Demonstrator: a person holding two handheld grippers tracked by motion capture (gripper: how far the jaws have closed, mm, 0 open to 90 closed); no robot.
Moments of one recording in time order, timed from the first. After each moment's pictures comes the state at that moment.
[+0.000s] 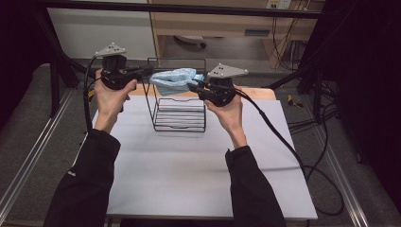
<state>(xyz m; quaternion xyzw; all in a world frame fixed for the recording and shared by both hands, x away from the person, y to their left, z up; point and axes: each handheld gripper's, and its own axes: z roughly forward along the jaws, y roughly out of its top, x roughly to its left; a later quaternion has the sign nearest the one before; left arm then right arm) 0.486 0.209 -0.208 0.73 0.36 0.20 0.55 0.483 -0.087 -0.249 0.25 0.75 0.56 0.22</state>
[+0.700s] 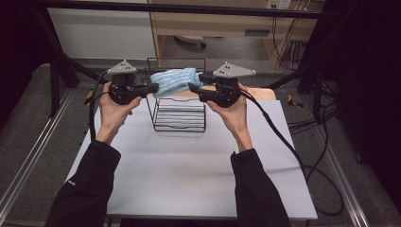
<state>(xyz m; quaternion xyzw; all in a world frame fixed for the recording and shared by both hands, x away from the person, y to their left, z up) 0.477 0.203 -0.242 0.78 0.33 0.19 0.50 0.469 -0.096 -0.236 0.26 0.73 0.58 0.24</state>
